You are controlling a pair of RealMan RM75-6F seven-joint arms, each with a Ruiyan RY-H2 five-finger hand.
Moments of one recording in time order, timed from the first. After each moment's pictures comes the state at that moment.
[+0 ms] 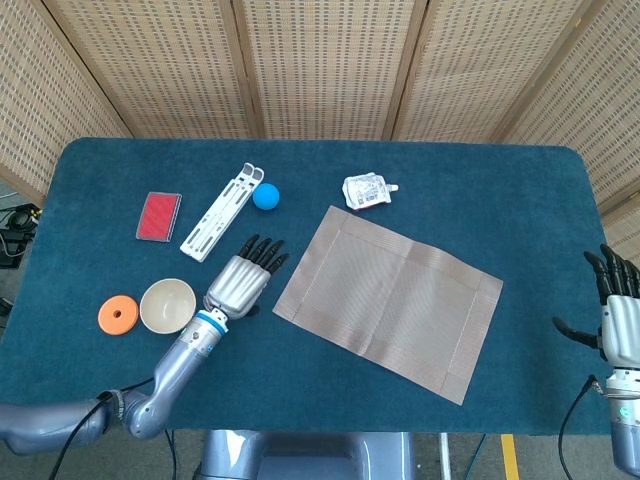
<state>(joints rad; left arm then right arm) -0.79 -1.64 -0.23 -1.57 1.03 0.95 0.80 0.15 -1.22 0.20 -1.39 -1.37 1.45 0.24</state>
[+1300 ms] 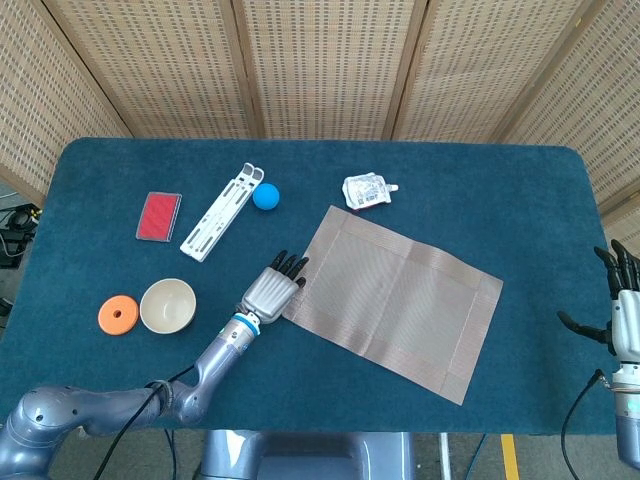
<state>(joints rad) -0.92 -1.89 -0.14 -1.18 1.05 0.88 0.64 0.15 -1.22 0.22 -1.38 -1.34 1.42 0.31</state>
